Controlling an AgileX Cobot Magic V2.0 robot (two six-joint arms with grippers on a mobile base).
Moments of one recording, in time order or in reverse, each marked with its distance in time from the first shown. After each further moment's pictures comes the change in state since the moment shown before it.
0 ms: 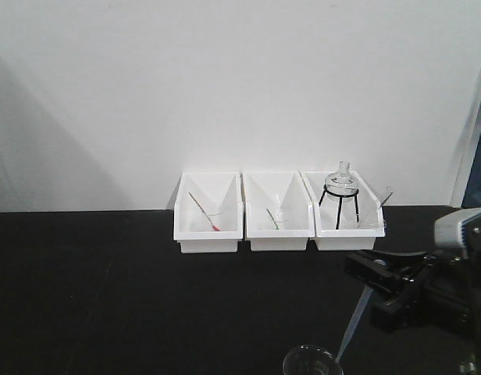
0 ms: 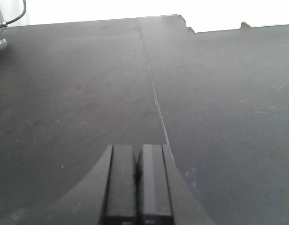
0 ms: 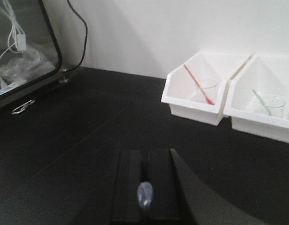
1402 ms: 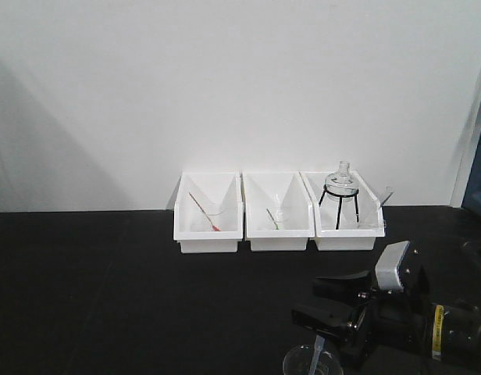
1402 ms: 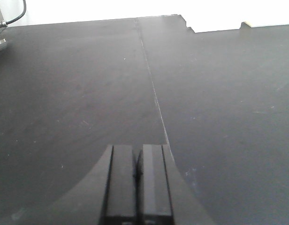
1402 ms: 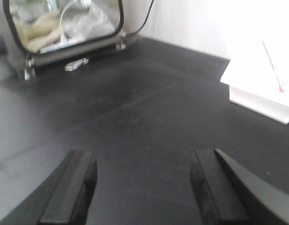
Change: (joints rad) left arm 0.000 0.000 0.000 0.000 0.000 0.000; right arm 0.001 0.318 -0.088 -0.045 -0.278 -0.245
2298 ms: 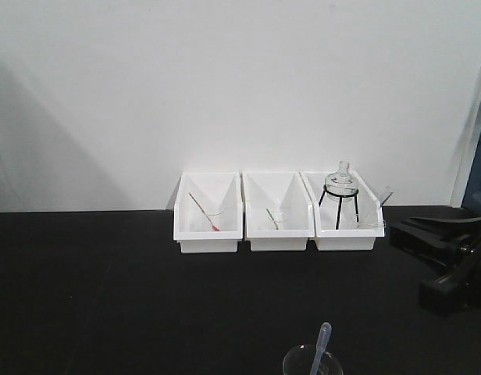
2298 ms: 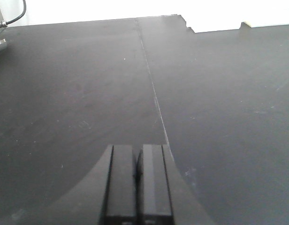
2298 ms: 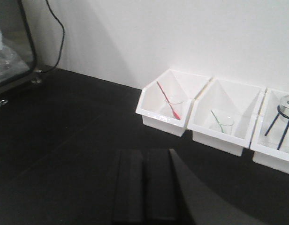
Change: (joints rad) left arm 0.000 0.000 0.000 0.000 0.000 0.000; right arm 0.000 -0.684 0.001 -0.510 0.463 0.828
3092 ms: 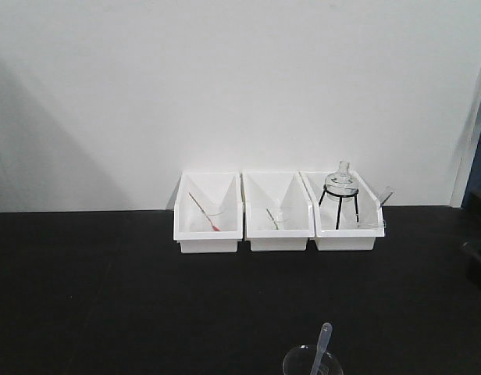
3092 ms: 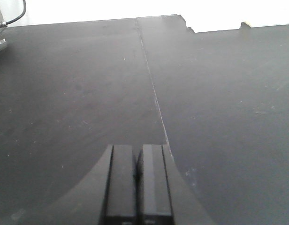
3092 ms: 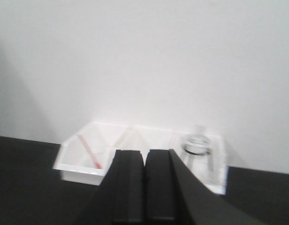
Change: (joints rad) left arm 0.000 0.000 0.000 0.000 0.000 0.000; right arm 0.057 -0.156 0.136 0.812 0.421 -0.790
